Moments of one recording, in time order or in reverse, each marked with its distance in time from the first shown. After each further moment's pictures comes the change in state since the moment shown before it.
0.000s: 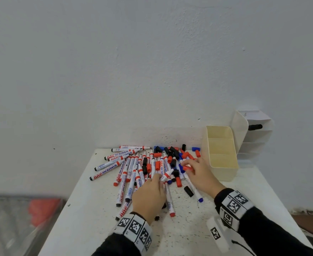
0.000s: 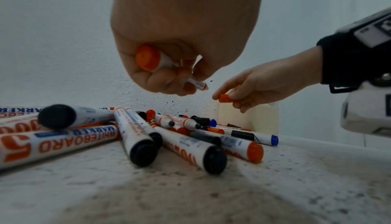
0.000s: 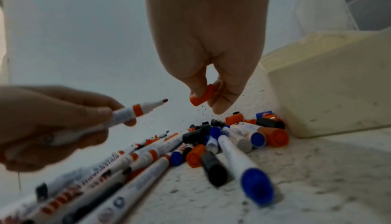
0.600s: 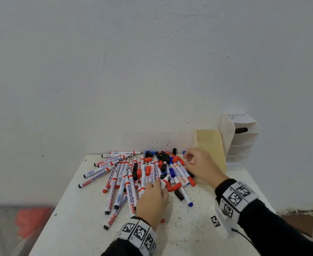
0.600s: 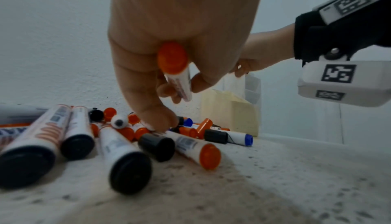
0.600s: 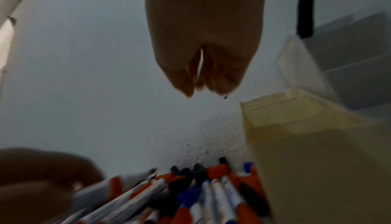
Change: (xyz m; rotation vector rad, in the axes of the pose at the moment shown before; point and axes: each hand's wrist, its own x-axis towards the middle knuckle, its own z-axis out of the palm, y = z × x) left_hand -0.001 0.037 0.009 -0.043 -0.089 -0.033; right_hand 0.010 0.002 -0.050 -0.062 0.127 -0.124
